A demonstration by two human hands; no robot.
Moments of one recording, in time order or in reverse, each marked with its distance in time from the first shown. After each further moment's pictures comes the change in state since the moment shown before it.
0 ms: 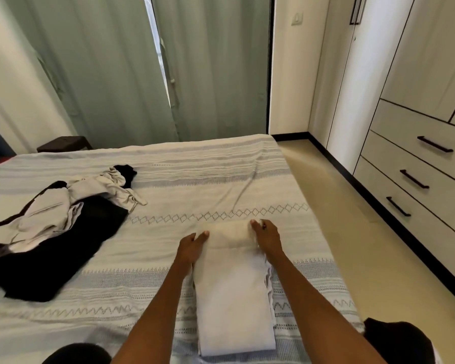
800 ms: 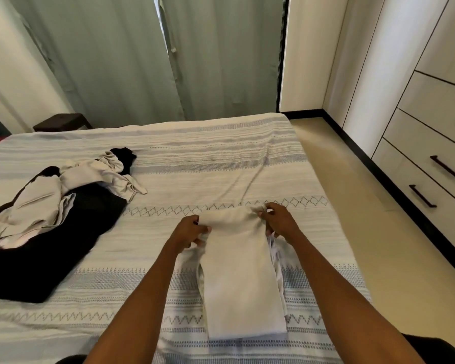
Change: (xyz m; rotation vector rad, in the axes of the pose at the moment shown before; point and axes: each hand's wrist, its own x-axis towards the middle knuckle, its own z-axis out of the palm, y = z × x) left_hand 0.075 0.030 -0.018 0.297 -0.184 -0.034; right_hand 0.081 -0.006 0.000 -0.137 -0.265 -0.014
